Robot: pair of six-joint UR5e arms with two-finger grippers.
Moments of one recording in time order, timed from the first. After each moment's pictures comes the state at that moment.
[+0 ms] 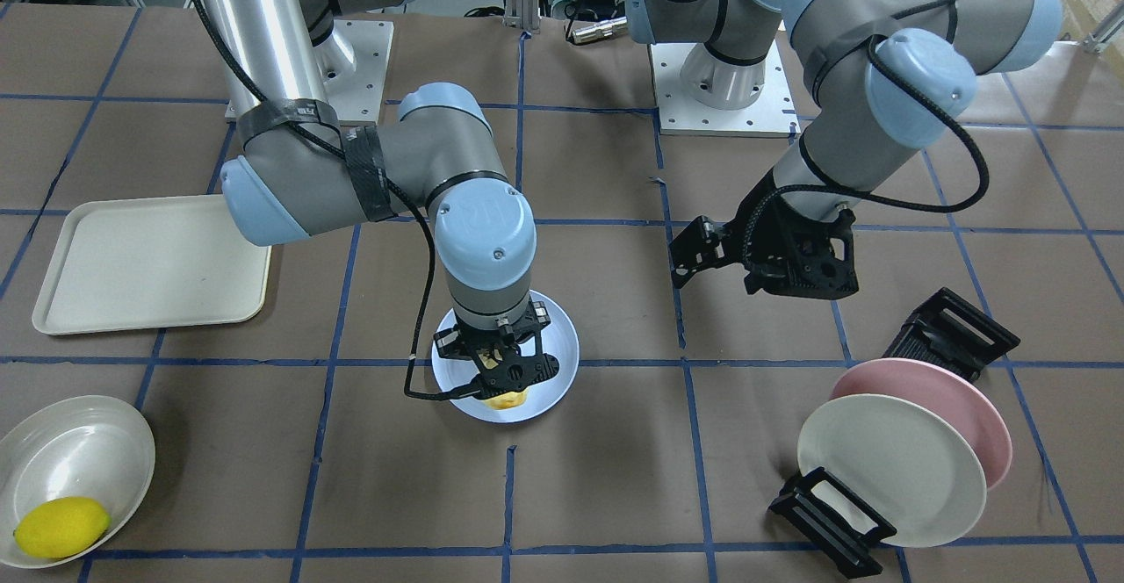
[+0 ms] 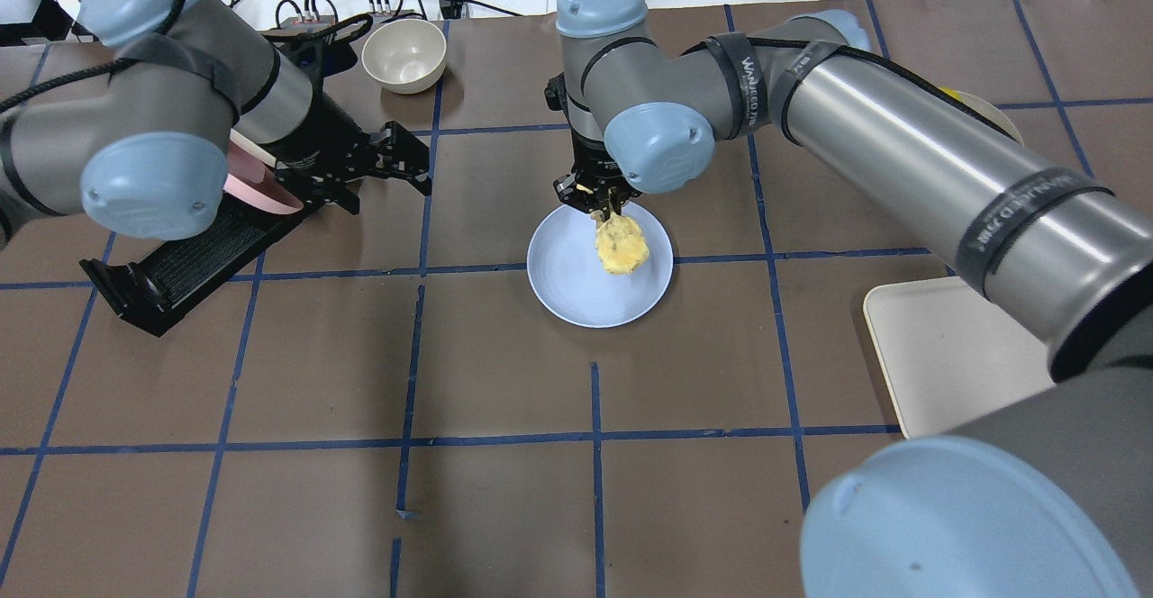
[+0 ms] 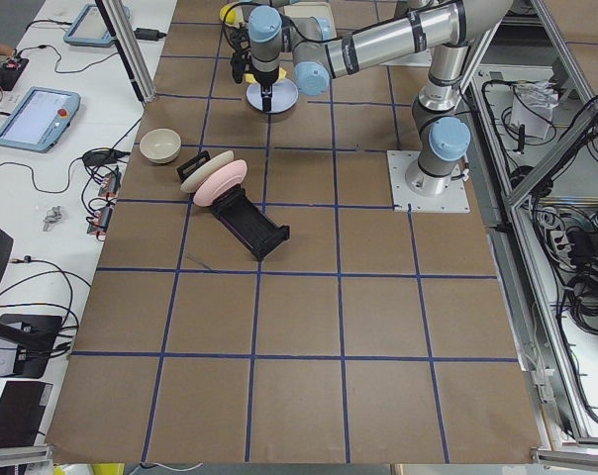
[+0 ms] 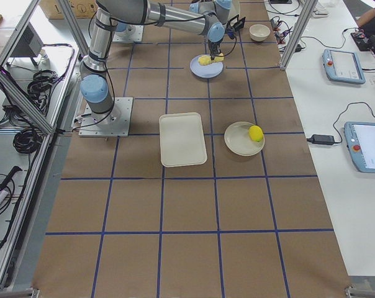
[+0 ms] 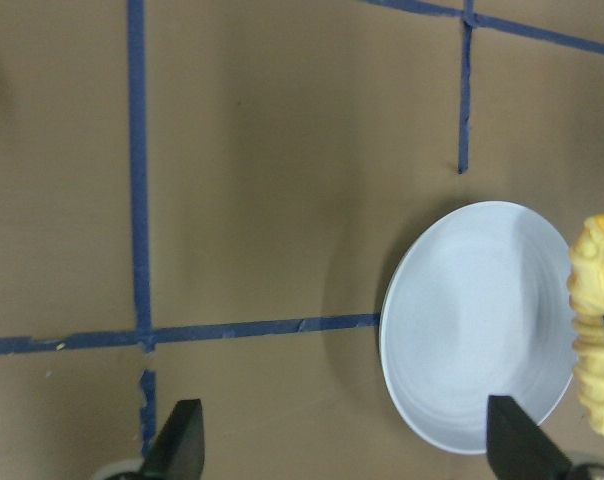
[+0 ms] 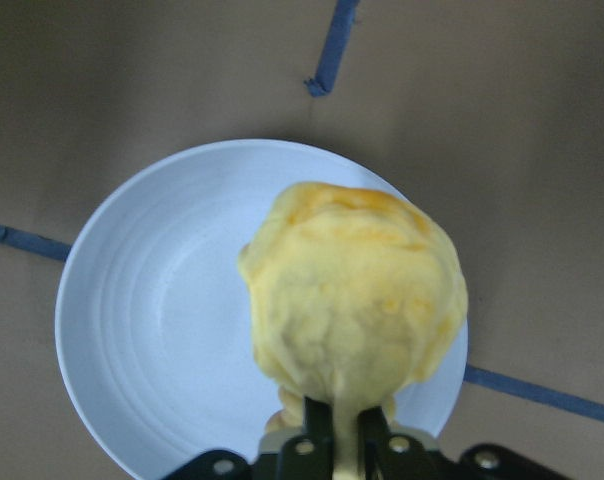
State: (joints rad) left arm -1.49 -1.68 -1.75 -1.29 1.37 0.02; right arm 1.92 -1.01 1.42 -1.91 -1.57 0.02
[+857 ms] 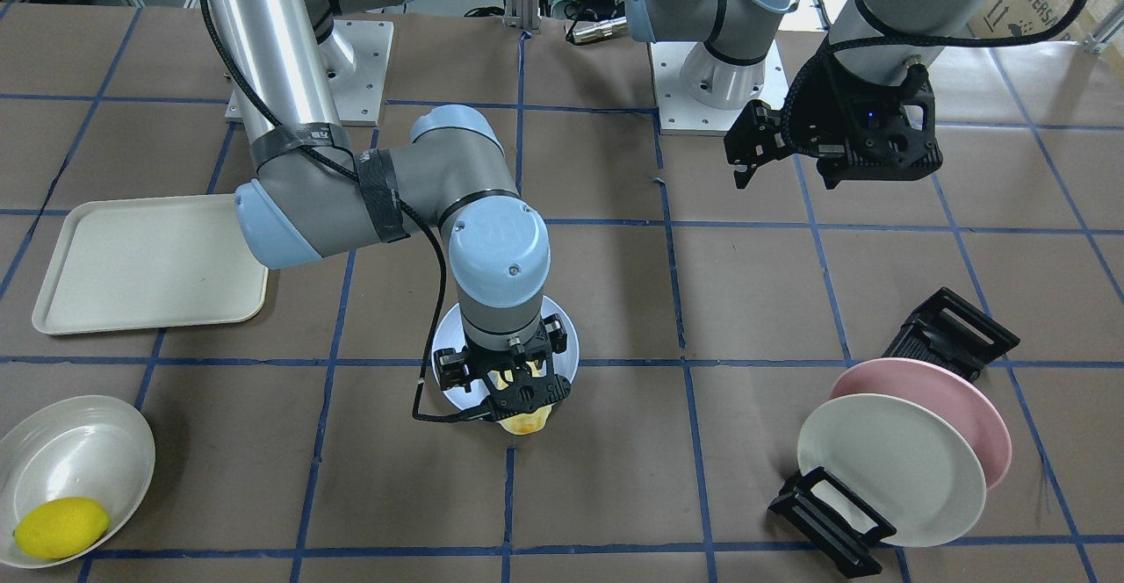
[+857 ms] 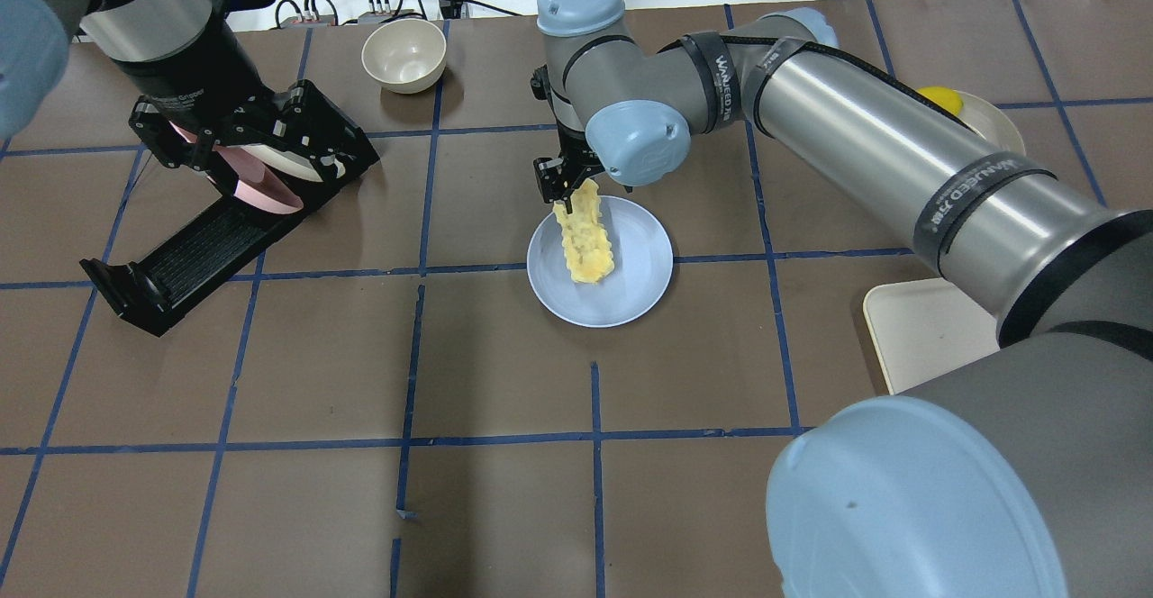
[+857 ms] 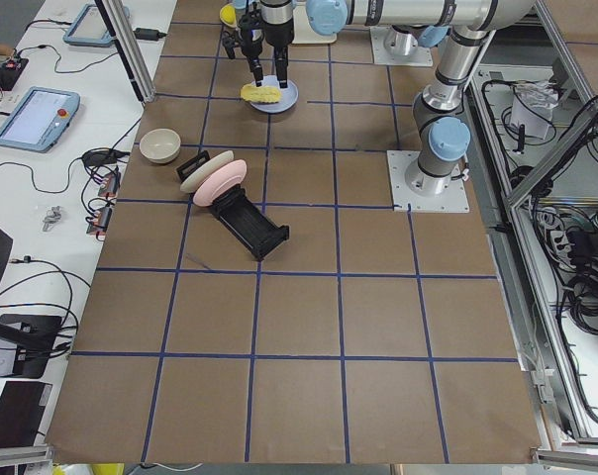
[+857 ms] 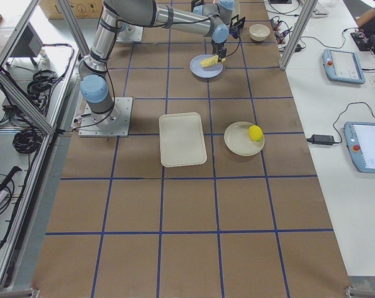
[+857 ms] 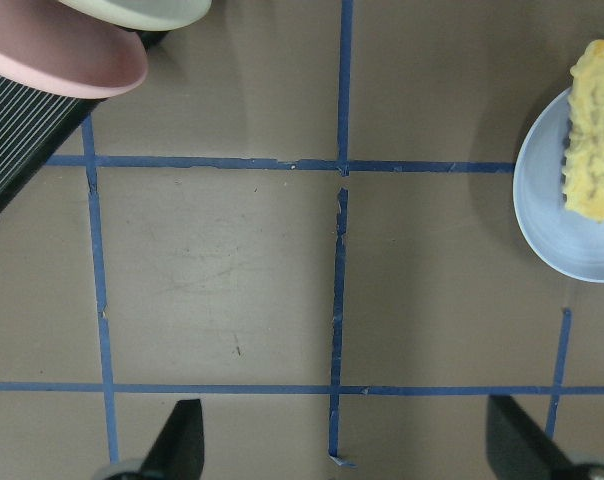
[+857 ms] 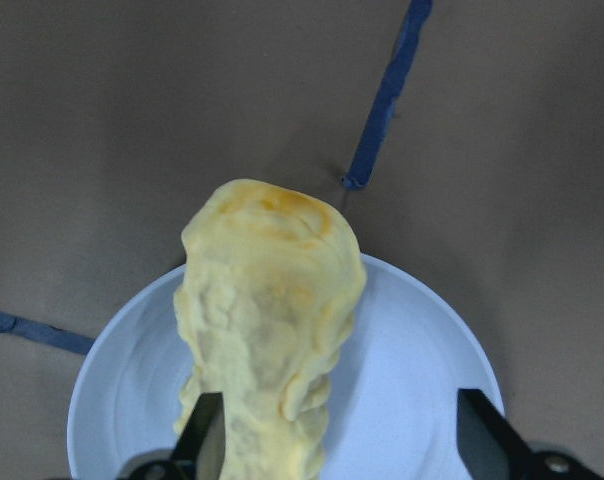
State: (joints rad) left arm -1.51 -1.59 -1.54 -1.65 1.56 0.03; right arm 1.92 -1.00 1.38 -1.94 -1.58 0.02
